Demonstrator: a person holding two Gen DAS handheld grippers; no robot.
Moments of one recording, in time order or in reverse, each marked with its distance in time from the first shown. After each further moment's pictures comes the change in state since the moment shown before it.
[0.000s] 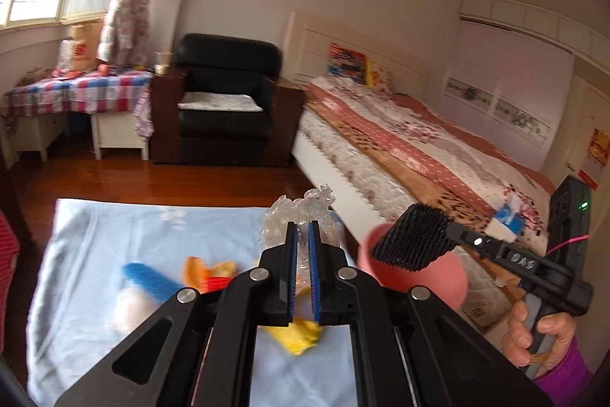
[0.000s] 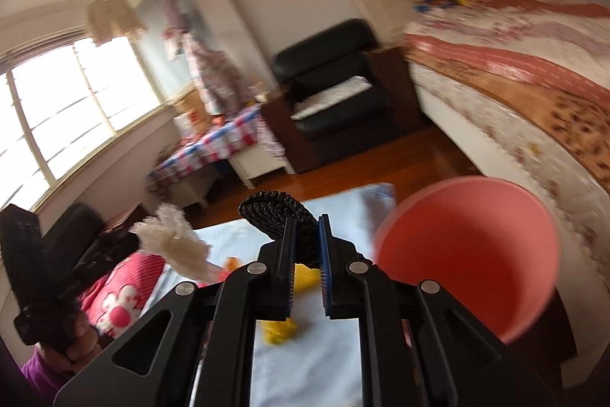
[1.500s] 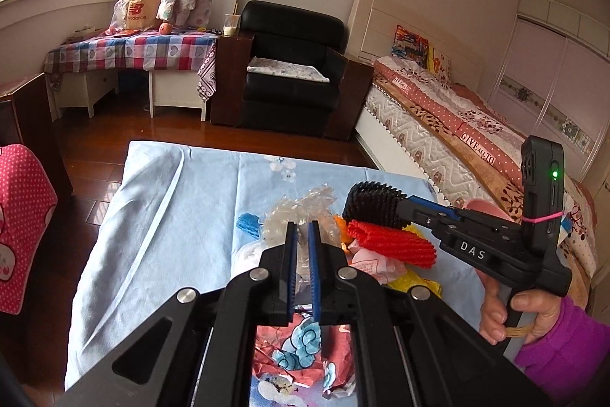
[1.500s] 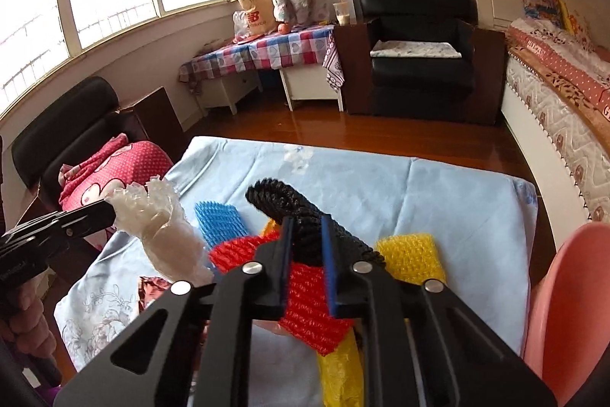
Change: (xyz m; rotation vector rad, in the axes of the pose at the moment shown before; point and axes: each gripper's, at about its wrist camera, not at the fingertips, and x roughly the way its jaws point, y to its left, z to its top) left arm -0.010 0.148 -0.046 -0.115 0.078 0.189; right arm 0.169 0.140 -0.052 -0.395 0.250 0.125
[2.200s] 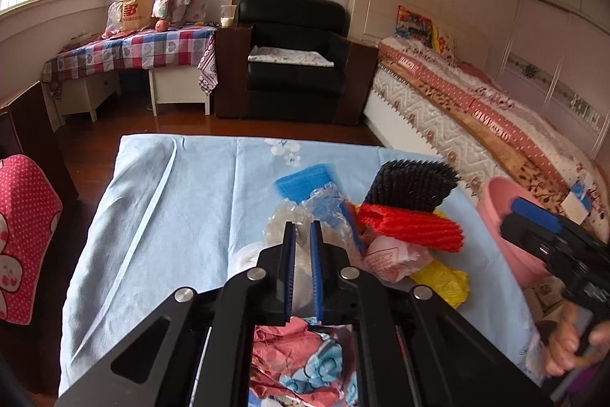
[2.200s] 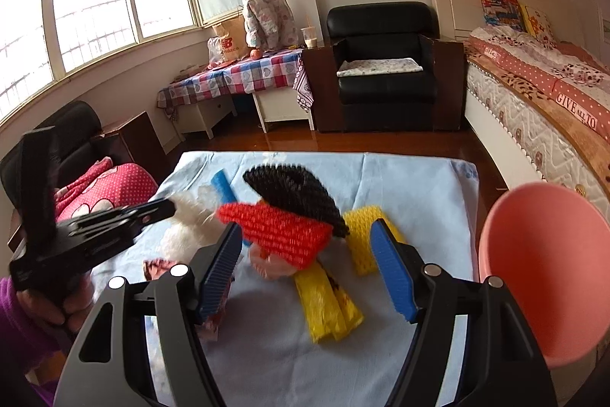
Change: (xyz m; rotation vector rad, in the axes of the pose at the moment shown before) left arm 0.039 -0.005 -0.011 0.056 0.034 0.038; right arm -0.067 0.000 -0.031 0.068 -0.092 -0.102
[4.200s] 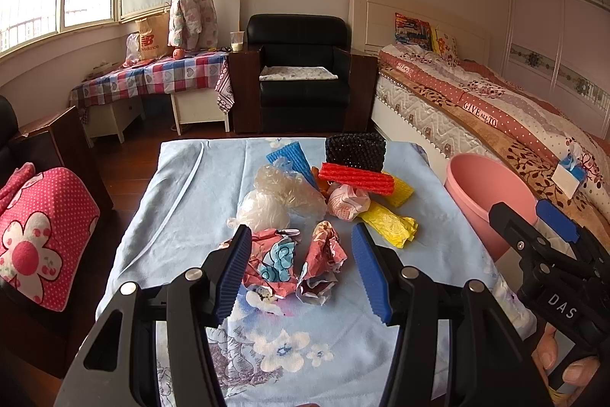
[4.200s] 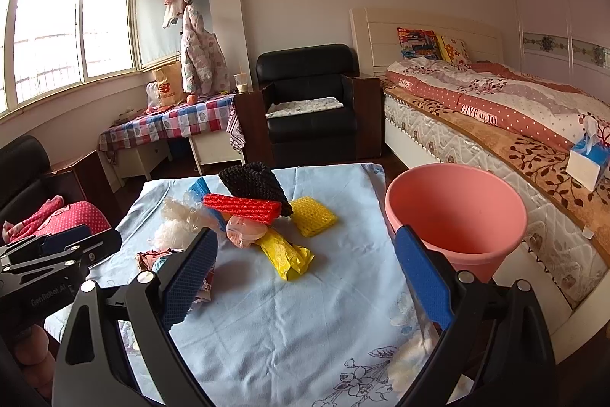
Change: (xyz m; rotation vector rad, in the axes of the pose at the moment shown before) left arm -0.125 -0.067 -0.056 0.065 -0.055 0.111; right arm -0.113 0.038 -0.068 0.081 -0.184 -0.303
